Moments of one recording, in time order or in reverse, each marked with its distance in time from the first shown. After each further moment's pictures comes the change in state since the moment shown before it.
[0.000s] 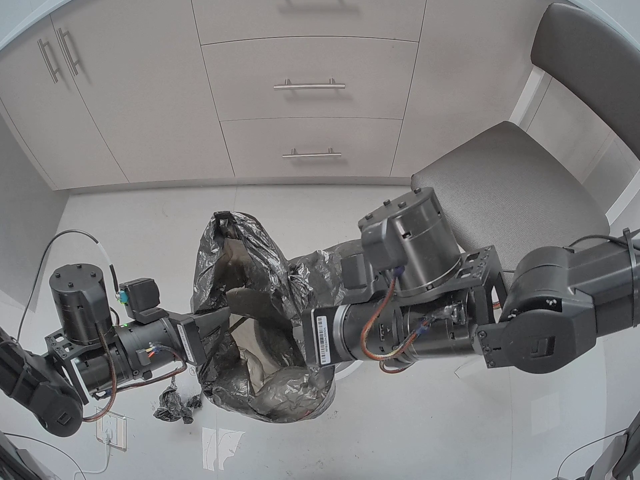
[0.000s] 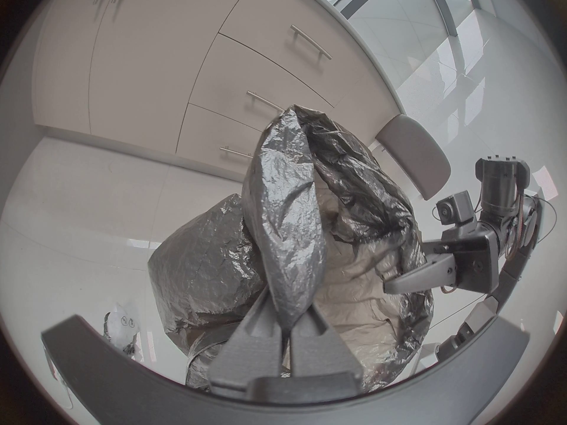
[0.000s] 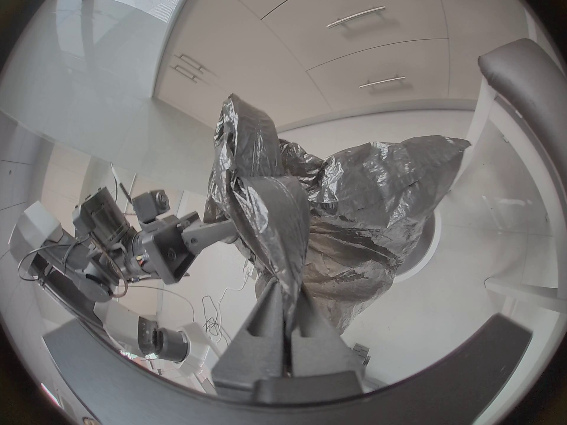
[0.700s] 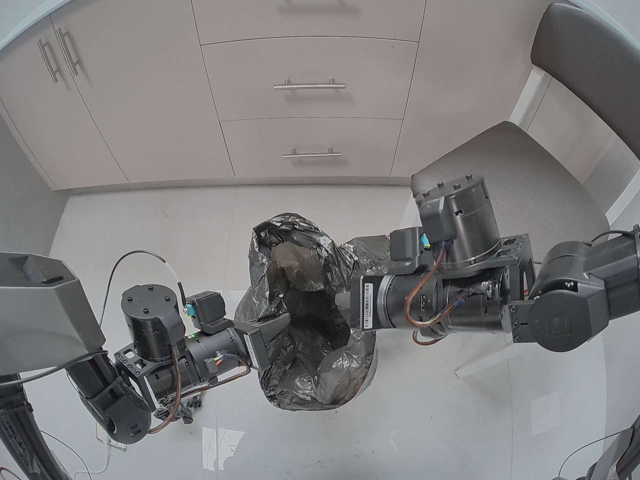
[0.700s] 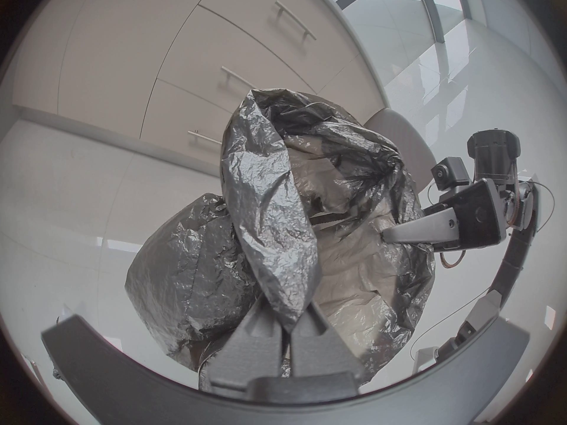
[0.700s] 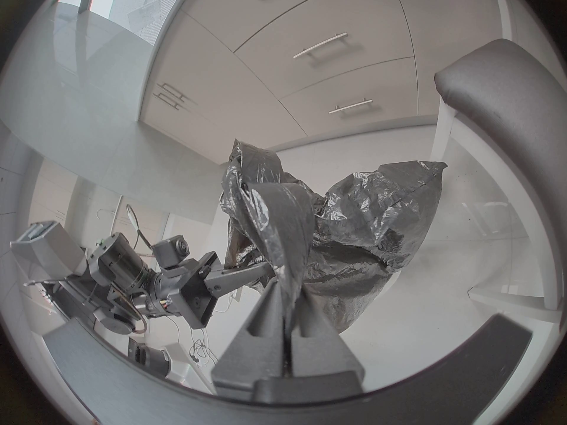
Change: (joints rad) left arm -0.132 0.355 -0.074 -0.364 0.013 -0.064; right arm -0.122 -0.051 0.100 -0.123 -0.025 -0.025
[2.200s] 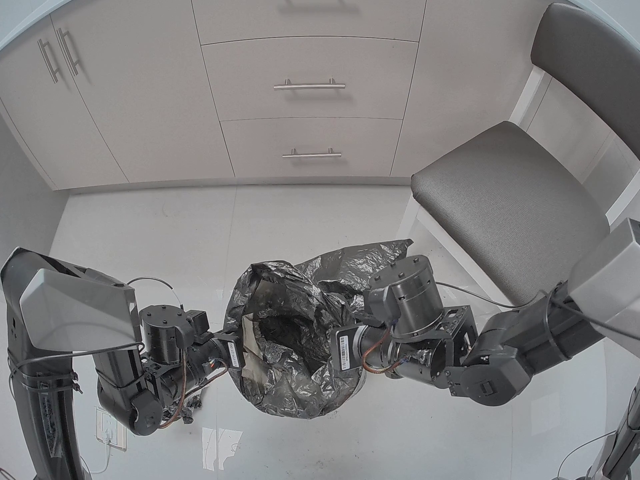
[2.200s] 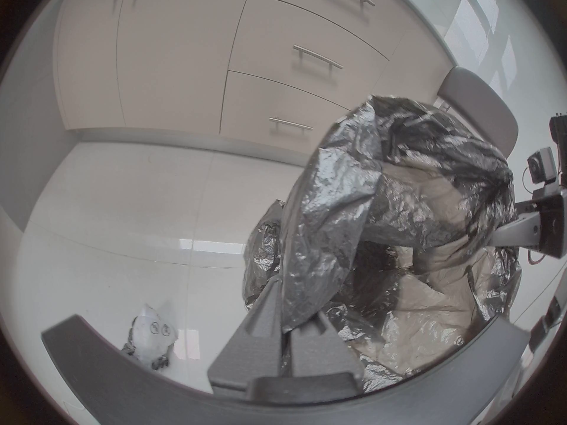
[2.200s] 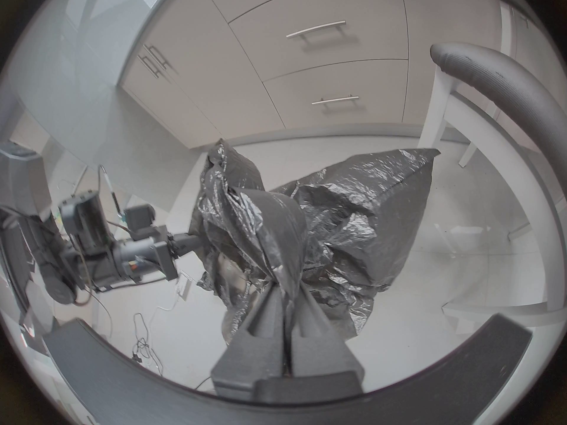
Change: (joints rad) left arm 0.139 0.271 -0.024 -0.066 0.255 0.163; right arm 0.030 0.198 0.146 -0.303 -0.213 -0.124
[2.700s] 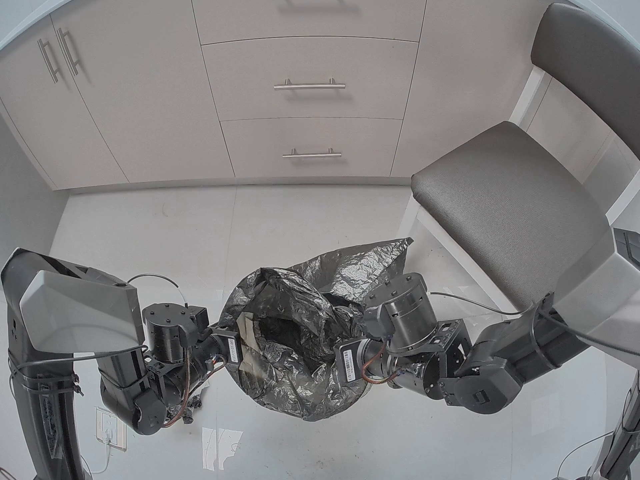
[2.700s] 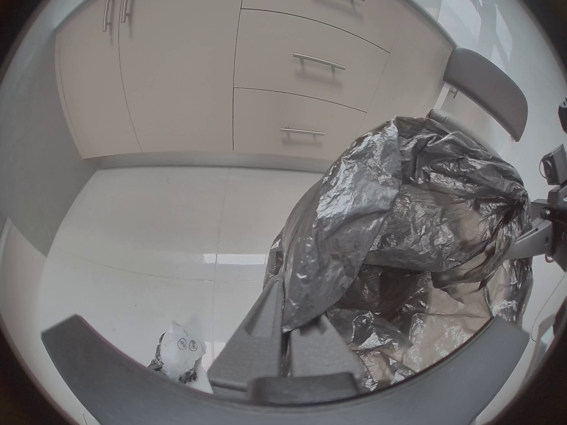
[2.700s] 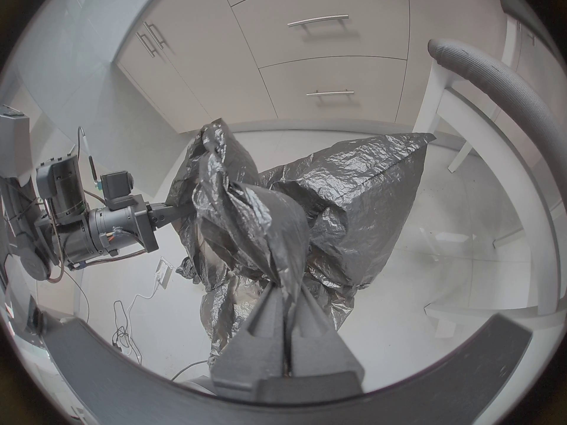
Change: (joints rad) left arm -0.013 -0.003 -0.018 0.001 0.144 0.099; right arm 0.002 0.036 0.035 -0.008 -0.071 -0.059
